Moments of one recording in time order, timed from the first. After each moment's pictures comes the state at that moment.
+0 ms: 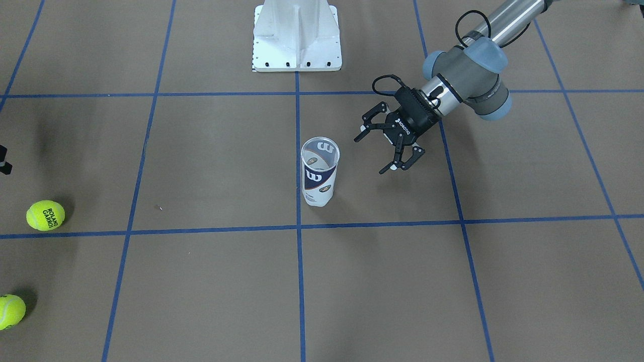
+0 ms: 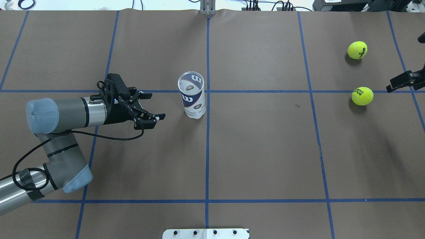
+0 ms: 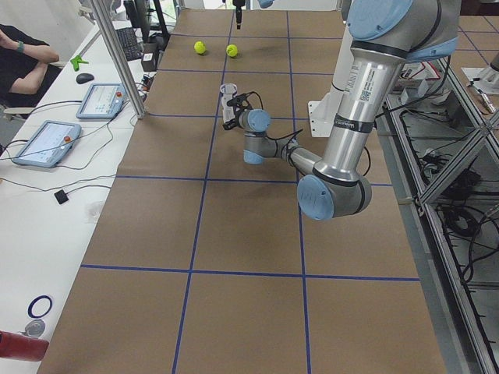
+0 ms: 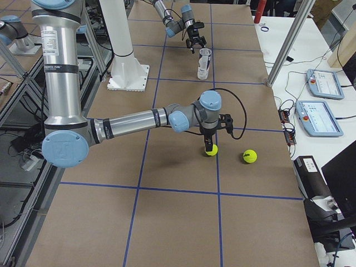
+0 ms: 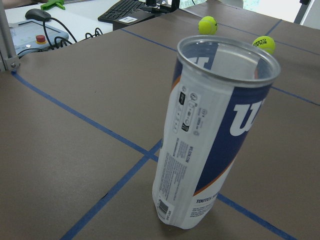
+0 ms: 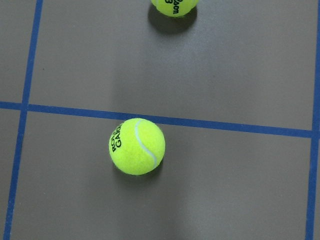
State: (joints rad) left arm -0.60 -1.91 -1.53 -2.92 -1.78 -0.49; right arm 1.22 -1.52 1.74 -1.36 2.28 0.43
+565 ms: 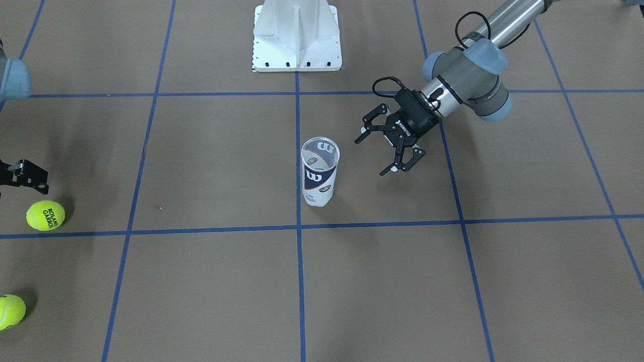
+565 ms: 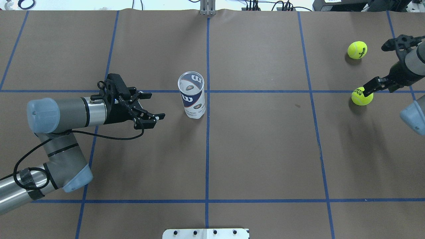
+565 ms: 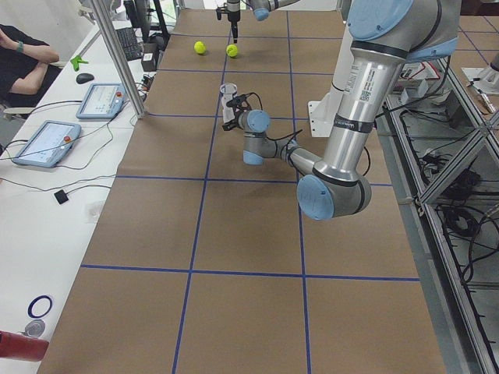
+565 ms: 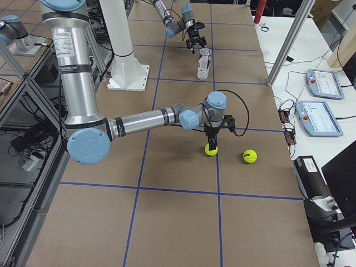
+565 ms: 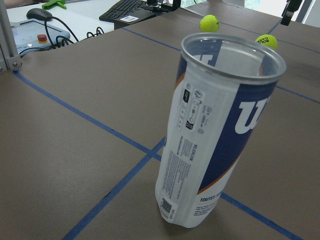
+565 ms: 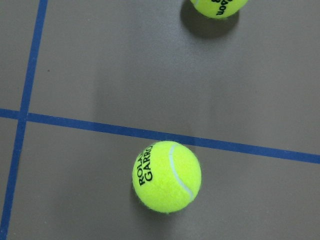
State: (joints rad) left arm -0.60 -1.91 -1.52 -2.92 -1.78 -0.49; right arm 1.11 -1.43 1.63 -1.36 2.20 0.45
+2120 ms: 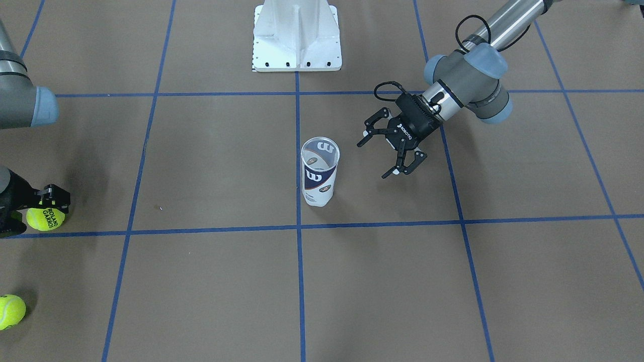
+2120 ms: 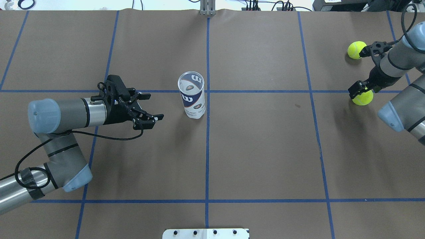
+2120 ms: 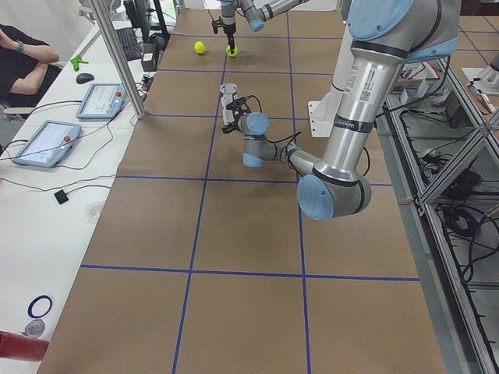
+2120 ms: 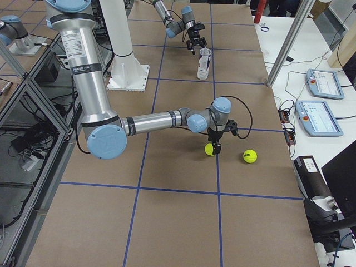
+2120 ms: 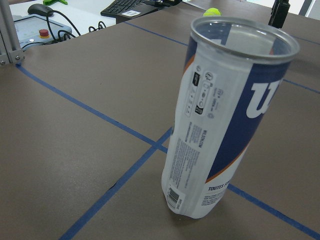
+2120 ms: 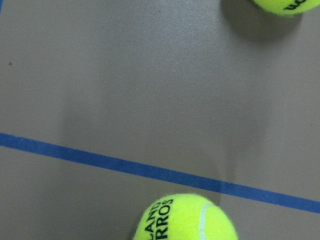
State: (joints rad) left arm -0.60 -1.91 -1.49 -2.93 -1.78 -0.48; right arm 1.05 -1.34 1.47 -1.31 2.15 0.41
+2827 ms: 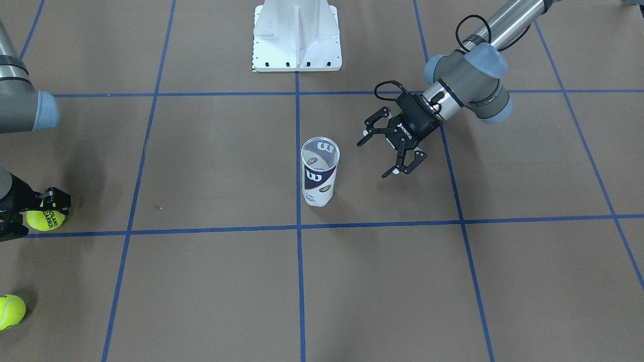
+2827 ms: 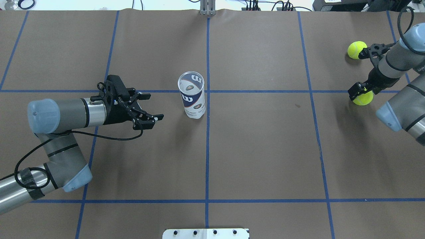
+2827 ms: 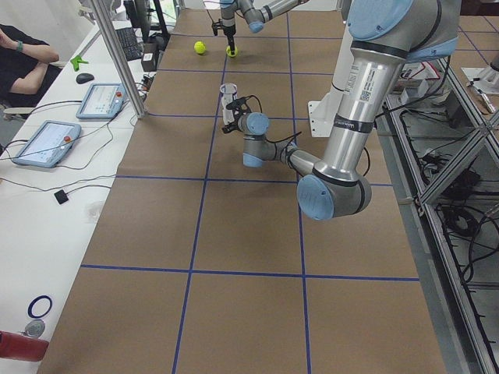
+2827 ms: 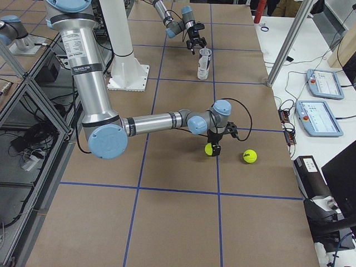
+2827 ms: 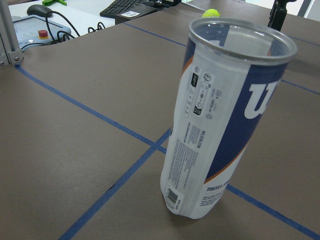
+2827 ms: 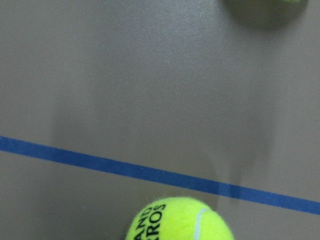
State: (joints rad) left arm -0.60 -1.91 -1.50 -2.93 -1.78 -0.48; right arm 1.05 -1.33 1.43 -1.31 2.15 0.40
